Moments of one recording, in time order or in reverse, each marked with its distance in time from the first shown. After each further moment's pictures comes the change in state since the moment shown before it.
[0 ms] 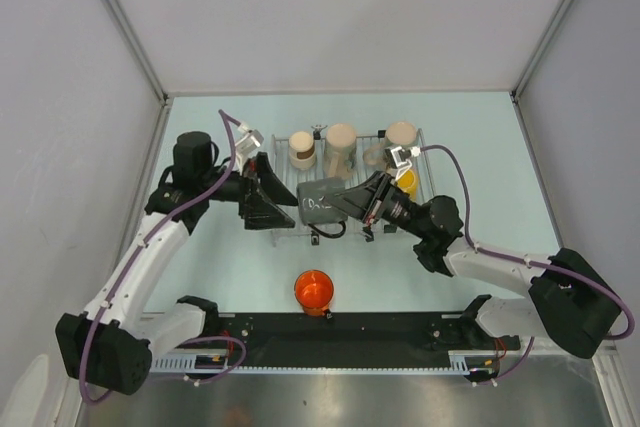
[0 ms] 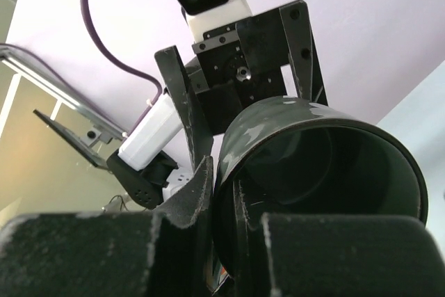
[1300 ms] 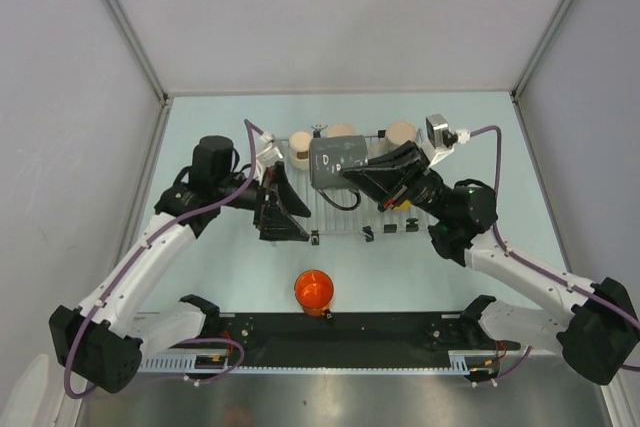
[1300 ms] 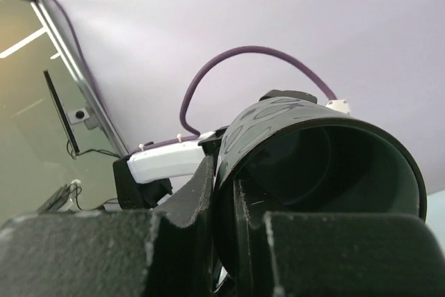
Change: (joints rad) left arm -0.178 0.030 0.035 -0.133 -0.153 0.088; right arm -0.084 -0.154 0.207 -0.079 -0.069 -0.277
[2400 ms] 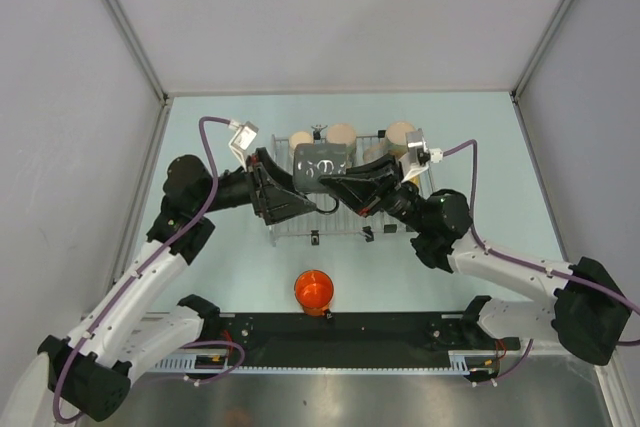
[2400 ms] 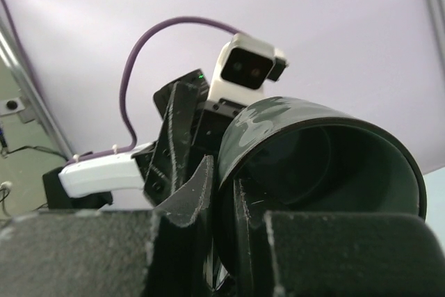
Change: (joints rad) left arm -0.038 -0.184 -0.155 0.628 -0.311 -0.674; right arm 0.166 0.086 -0.047 0.050 0.181 -0.261
